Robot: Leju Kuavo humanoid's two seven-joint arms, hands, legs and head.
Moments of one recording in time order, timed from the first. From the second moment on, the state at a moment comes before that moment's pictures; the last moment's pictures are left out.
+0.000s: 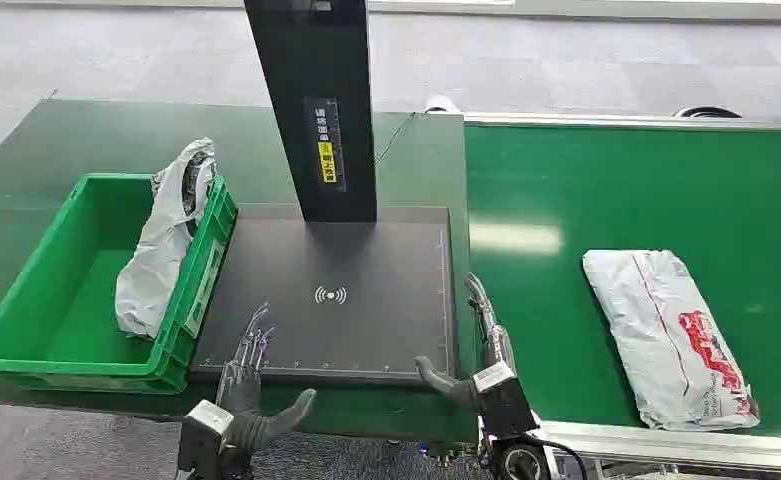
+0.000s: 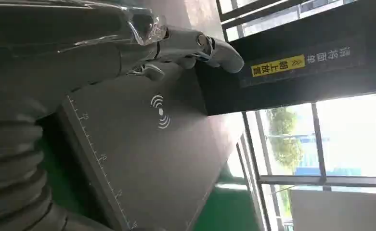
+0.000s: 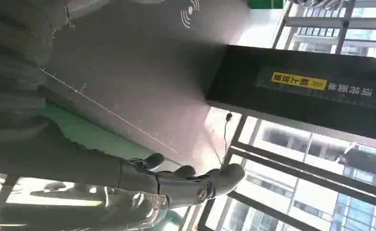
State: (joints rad) left arm 0.12 -0.24 -0.12 -1.41 -0.38 -0.05 -0.61; right arm -0.03 0.21 0.14 -1.21 0.38 -0.04 -0.64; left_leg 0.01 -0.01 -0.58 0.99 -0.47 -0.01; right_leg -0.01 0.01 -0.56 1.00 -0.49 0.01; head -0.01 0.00
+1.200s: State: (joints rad) left arm 0.14 -0.23 -0.14 -1.45 -0.39 -0.05 -0.58; right arm -0.09 0.13 -0.11 -1.13 1.16 -0.45 -0.04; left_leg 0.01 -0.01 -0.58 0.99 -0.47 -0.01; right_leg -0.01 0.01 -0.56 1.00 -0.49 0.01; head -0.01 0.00
